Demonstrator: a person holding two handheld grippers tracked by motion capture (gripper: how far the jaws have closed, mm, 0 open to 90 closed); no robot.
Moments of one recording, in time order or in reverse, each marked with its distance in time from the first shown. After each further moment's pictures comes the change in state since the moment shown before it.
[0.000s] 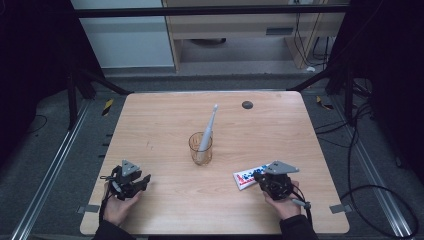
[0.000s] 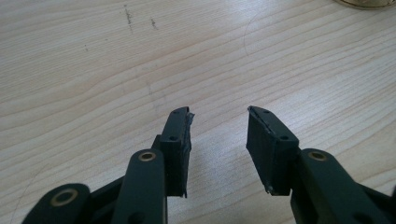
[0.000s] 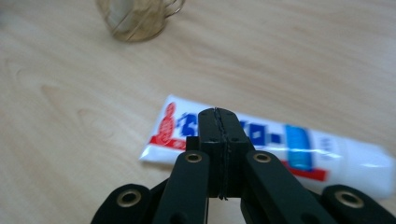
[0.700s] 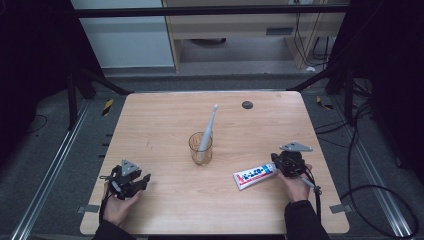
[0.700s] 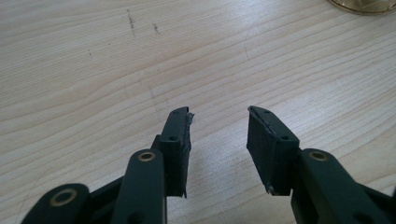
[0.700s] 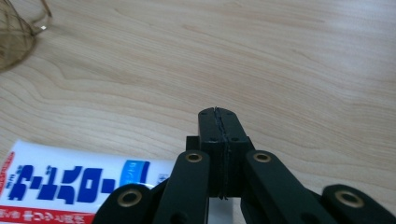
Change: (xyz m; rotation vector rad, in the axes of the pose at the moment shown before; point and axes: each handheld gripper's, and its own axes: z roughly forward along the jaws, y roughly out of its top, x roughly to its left) left arm 0.000 0.001 0.000 -0.012 0.005 -0.001; right arm -0.075 0.008 0.024 0.019 -0.179 0.148
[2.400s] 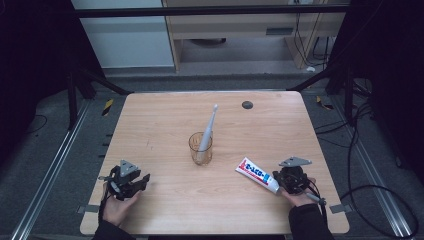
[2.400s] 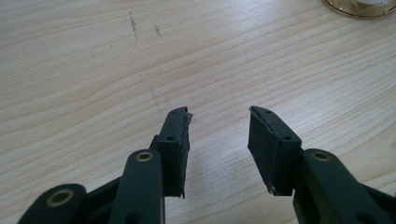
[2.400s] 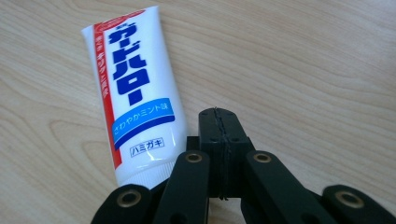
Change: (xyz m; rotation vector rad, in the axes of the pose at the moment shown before) left arm 0.001 -0.001 -0.003 -0.012 -0.002 -0.007; right arm 0.015 -0.030 -0.026 0.142 0.049 -0.094
